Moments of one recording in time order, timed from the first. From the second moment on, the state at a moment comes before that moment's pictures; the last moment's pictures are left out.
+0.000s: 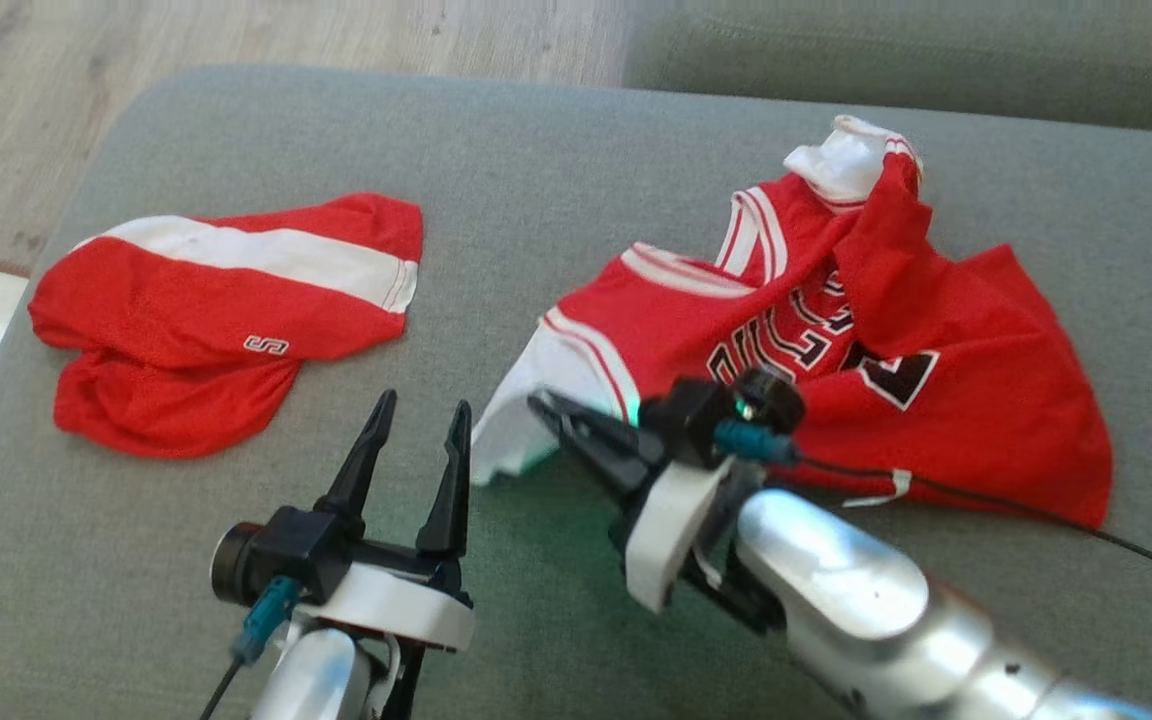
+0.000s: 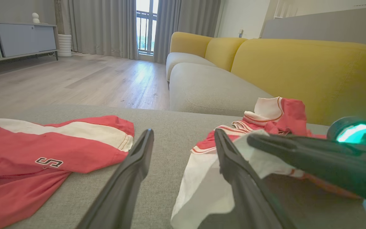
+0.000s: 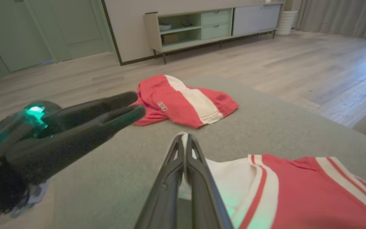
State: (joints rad) left arm -0.17 0.05 -0.32 0.33 -0.26 -0.09 -0.25; right arm -0.62 -0.10 0.99 0.61 0.49 0.12 -0.17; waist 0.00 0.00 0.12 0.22
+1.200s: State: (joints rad) left arm -0.11 0.05 -0.24 0.23 -0.24 -0.10 -0.25; right arm -0.24 -0.13 0.18 0.42 0.33 0.12 -0.25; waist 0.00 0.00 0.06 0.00
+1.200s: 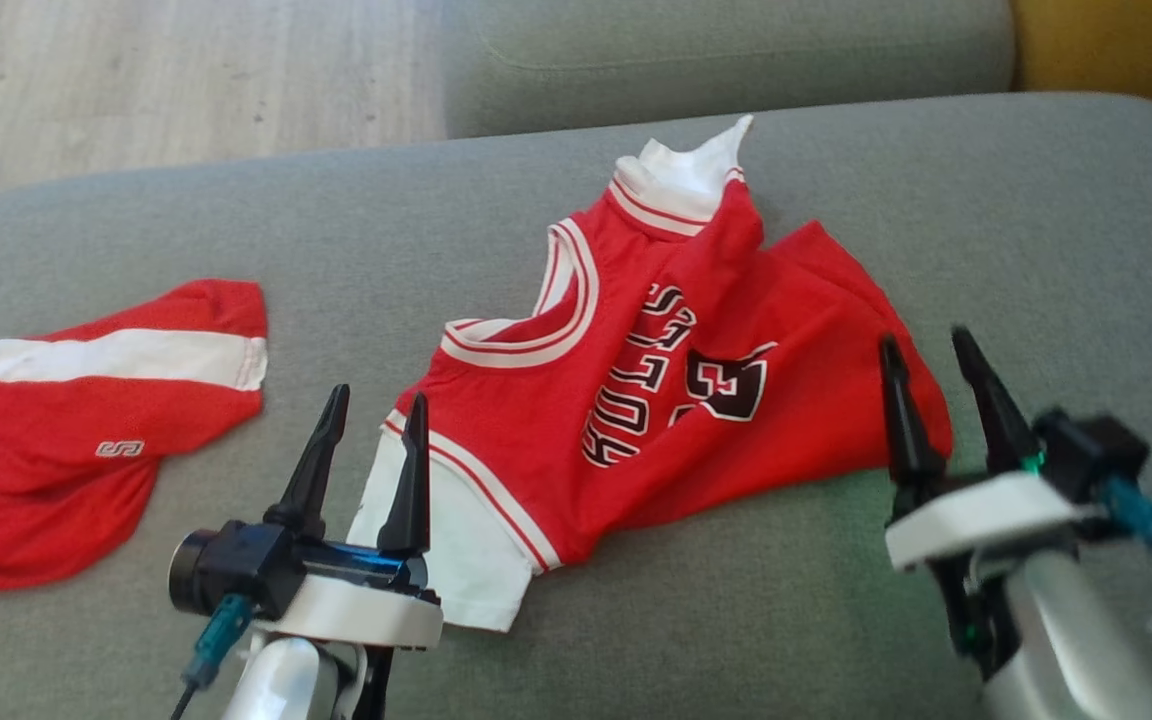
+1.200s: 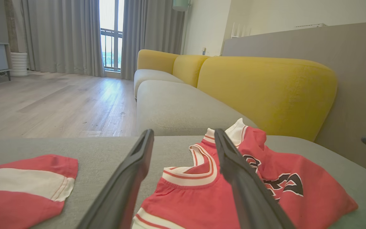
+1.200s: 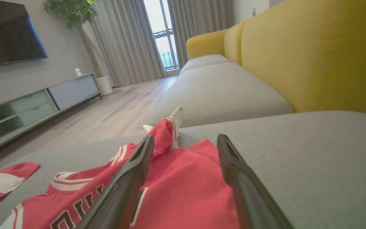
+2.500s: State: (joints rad) left arm -0.24 0.05 -0.35 0.24 -0.26 -0.12 -0.25; right arm -0.73 -0.14 -0.26 0.86 -0.15 0.12 0.21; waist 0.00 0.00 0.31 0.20
